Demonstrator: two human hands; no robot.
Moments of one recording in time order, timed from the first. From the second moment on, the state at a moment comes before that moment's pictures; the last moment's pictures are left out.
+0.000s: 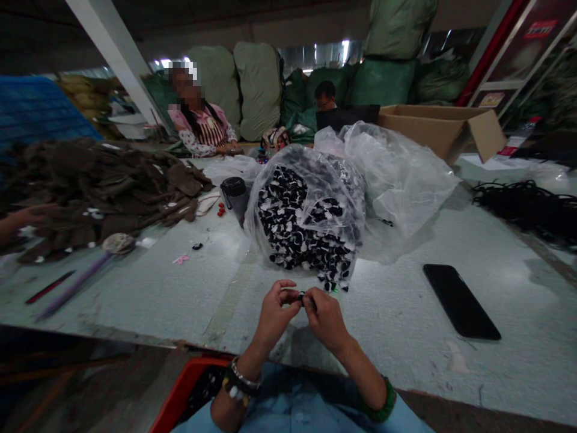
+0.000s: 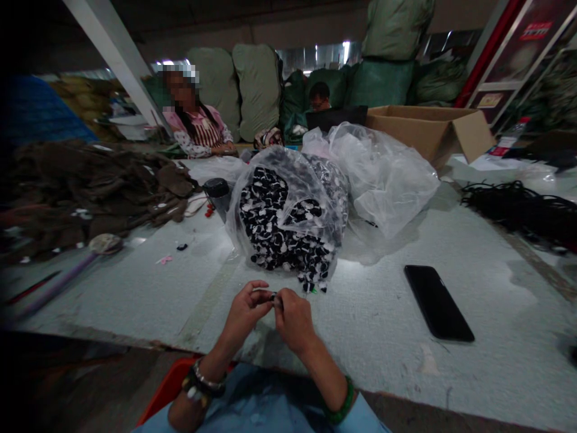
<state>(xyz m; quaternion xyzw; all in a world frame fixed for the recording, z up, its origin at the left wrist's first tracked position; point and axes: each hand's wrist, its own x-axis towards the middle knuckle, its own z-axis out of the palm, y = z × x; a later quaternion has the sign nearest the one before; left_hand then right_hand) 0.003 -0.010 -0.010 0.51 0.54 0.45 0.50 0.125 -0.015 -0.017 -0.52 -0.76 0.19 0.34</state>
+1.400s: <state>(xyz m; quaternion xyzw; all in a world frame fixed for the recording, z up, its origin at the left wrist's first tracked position) 0.005 -0.021 -0.011 0.37 0.49 0.58 0.53 0.127 -0.017 -0.008 -0.53 -0.66 0.30 0.43</state>
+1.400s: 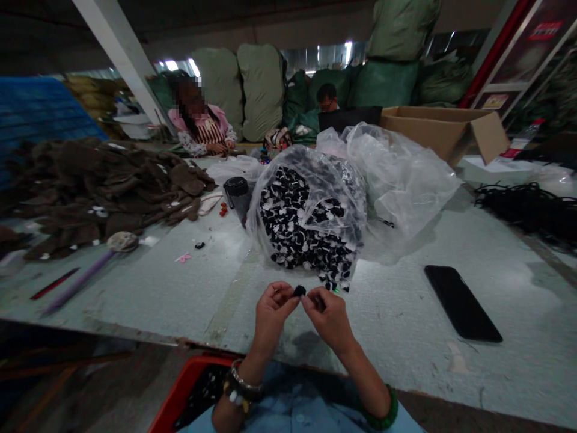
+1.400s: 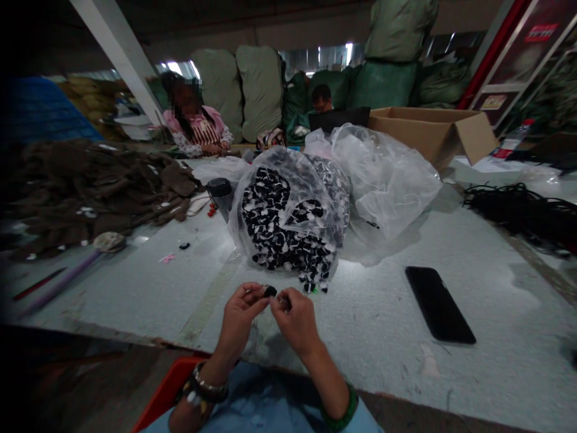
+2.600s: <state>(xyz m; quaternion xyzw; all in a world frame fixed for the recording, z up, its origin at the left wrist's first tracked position) 0.006 -0.018 0.009 0.37 0.49 0.57 0.54 0.125 -0.019 -0.007 -0.51 -0.76 0.04 0.40</state>
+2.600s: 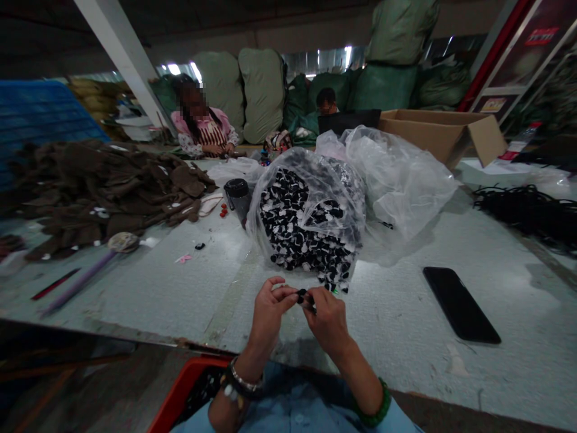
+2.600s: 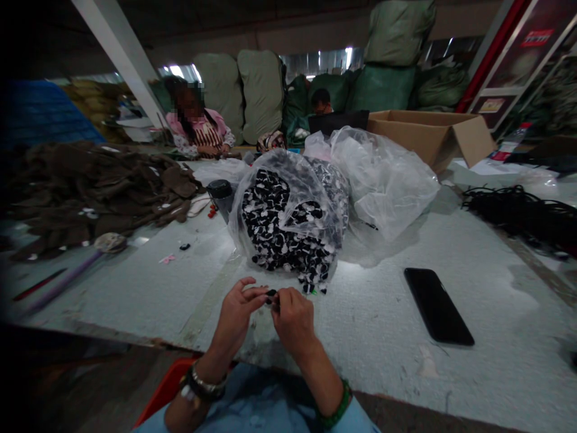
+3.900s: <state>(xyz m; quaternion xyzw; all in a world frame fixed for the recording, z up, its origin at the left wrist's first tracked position) 0.012 -0.023 0.008 0.61 0.58 0.50 0.20 0.124 -0.021 -0.005 -0.51 -0.76 0.08 0.39</state>
